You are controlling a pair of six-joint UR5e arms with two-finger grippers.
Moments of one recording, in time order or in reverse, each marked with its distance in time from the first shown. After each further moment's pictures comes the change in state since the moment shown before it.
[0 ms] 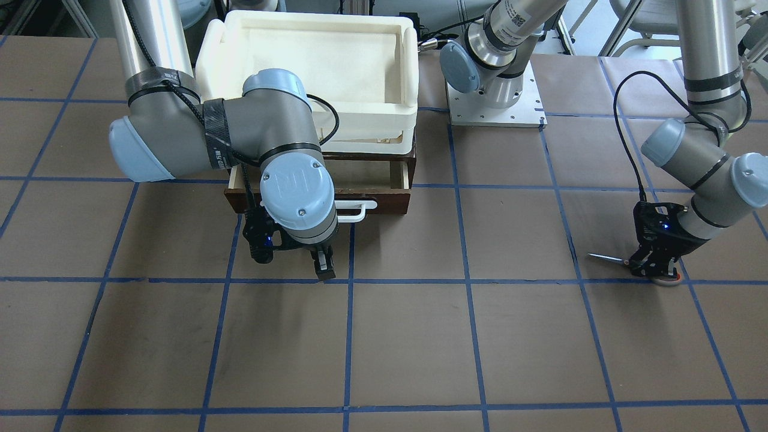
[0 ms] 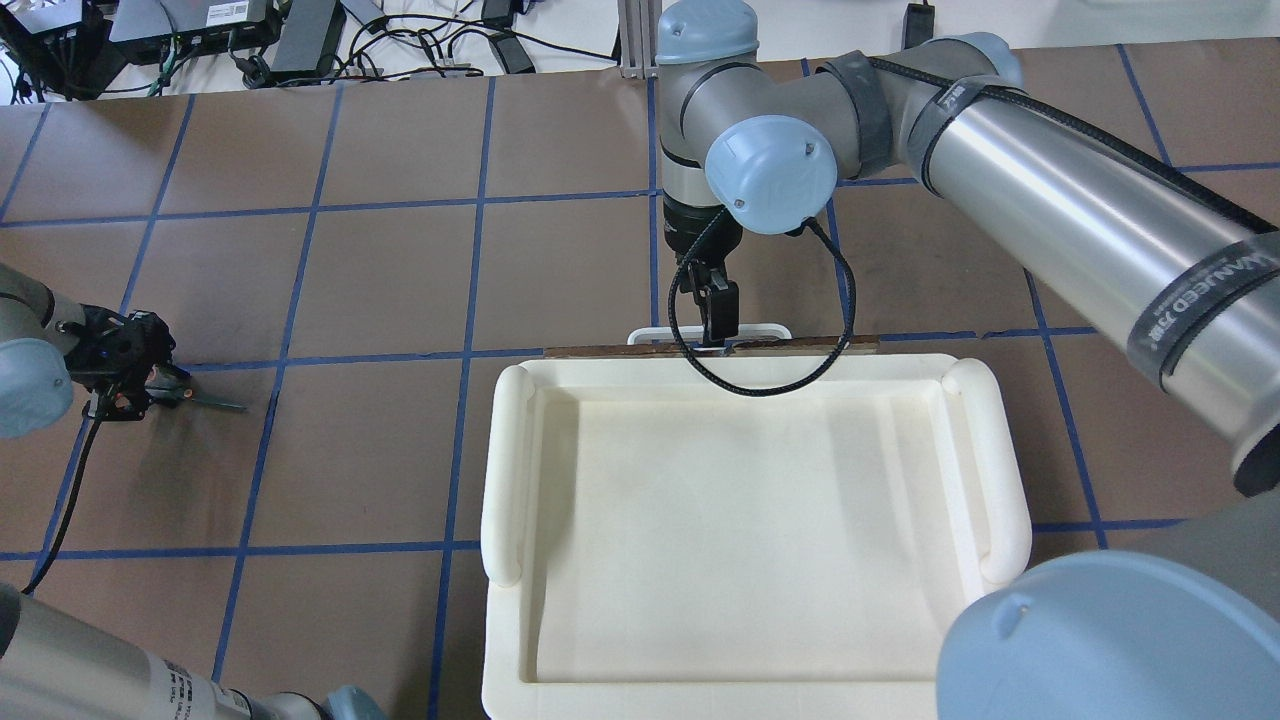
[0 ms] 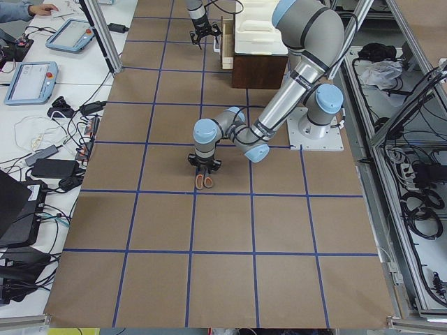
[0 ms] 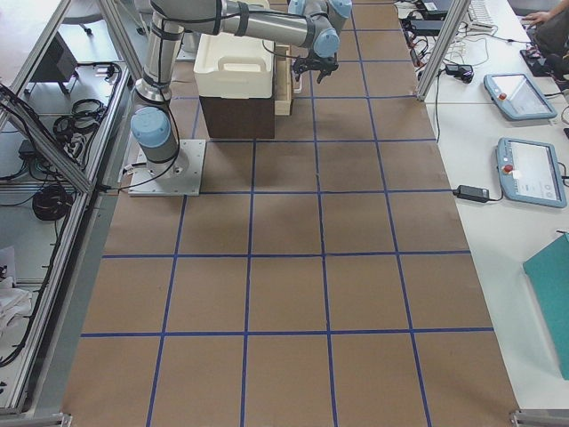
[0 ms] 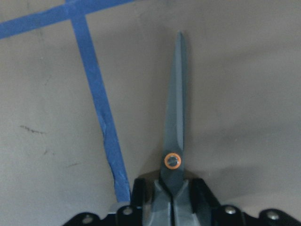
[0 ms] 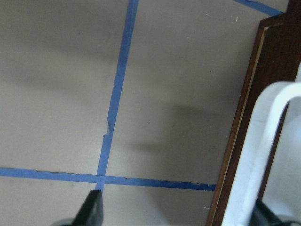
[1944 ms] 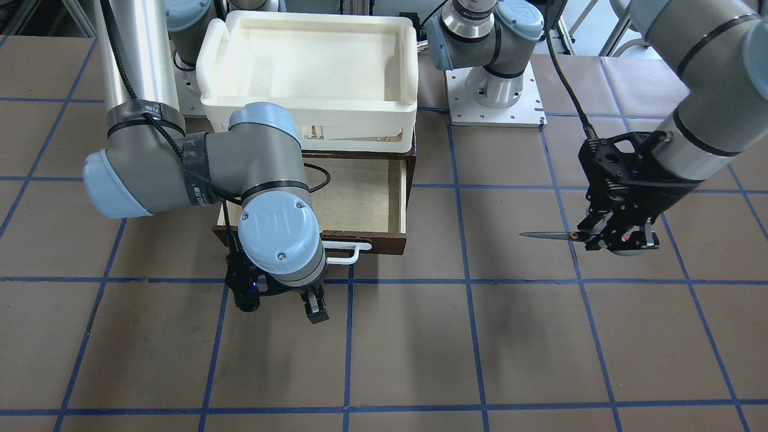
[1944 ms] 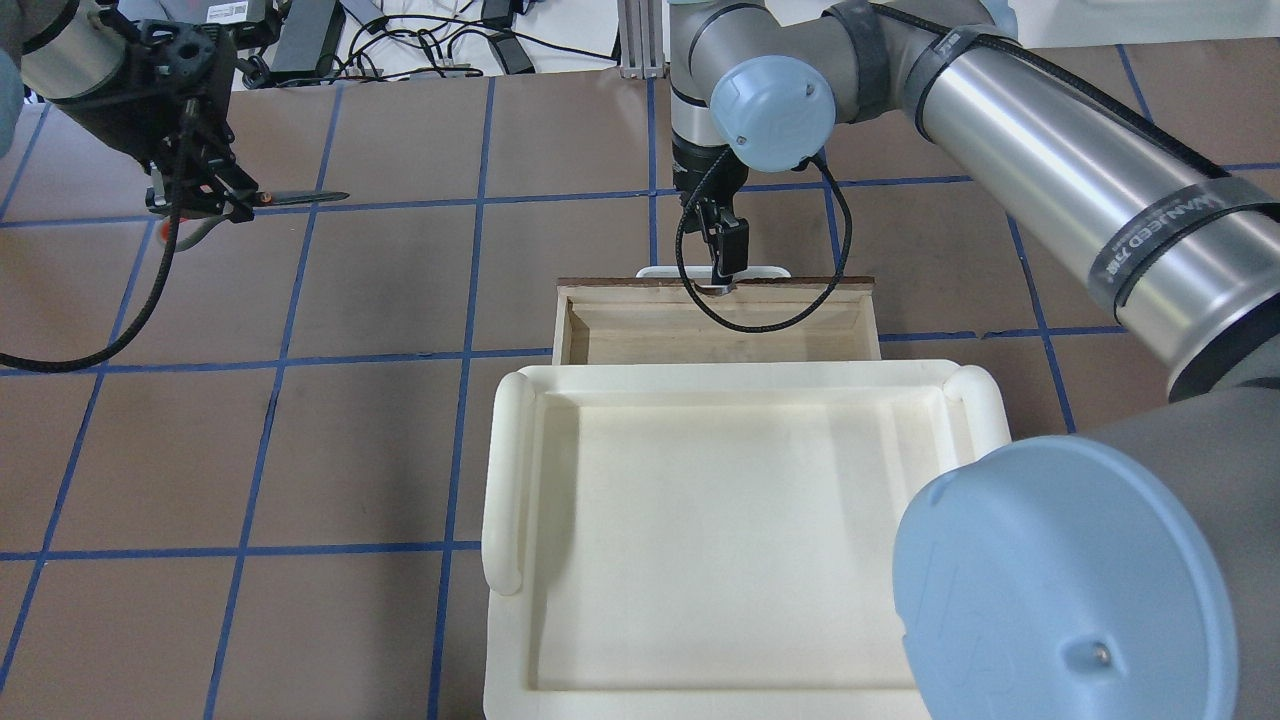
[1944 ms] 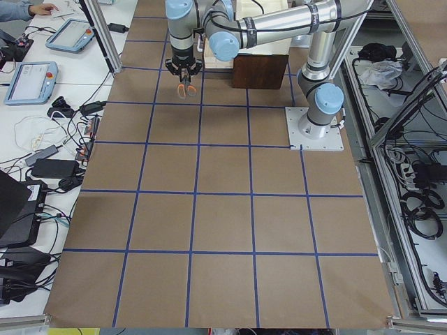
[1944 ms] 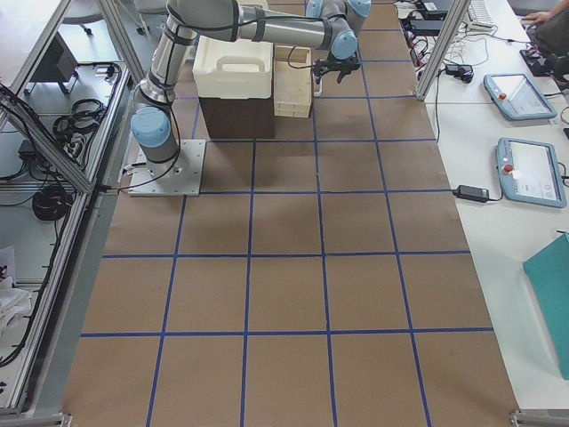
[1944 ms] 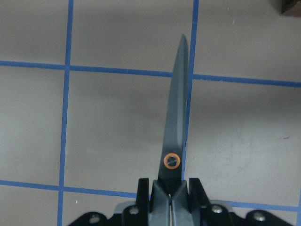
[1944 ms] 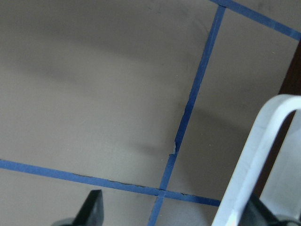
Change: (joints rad) left arm -0.495 0.259 0.456 -0.709 -0.032 -0.809; right arm -0.040 0.100 -0.159 -0.007 -0.027 -0.120
